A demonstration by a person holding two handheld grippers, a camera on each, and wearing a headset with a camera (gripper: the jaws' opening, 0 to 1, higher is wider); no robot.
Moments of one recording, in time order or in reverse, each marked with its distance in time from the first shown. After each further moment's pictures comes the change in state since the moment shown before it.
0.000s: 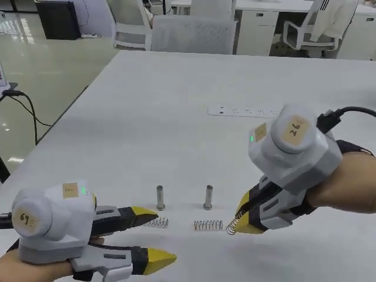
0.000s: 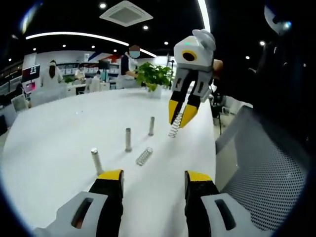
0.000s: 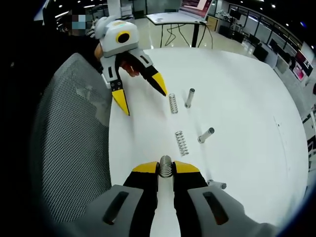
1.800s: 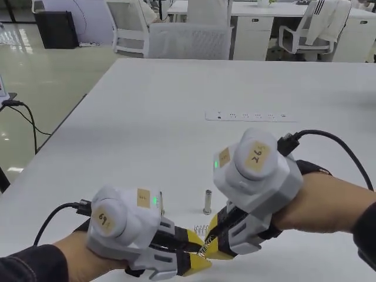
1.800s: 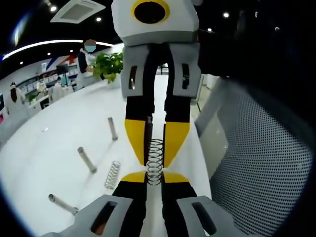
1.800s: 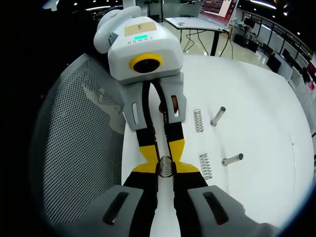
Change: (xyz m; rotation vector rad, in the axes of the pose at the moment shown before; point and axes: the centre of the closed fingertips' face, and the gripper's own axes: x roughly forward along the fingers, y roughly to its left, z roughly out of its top) left arm 0.058 -0.050 0.000 0.273 0.152 -0.264; right arm 0.032 0.041 0.031 -0.084 -0.054 0.099
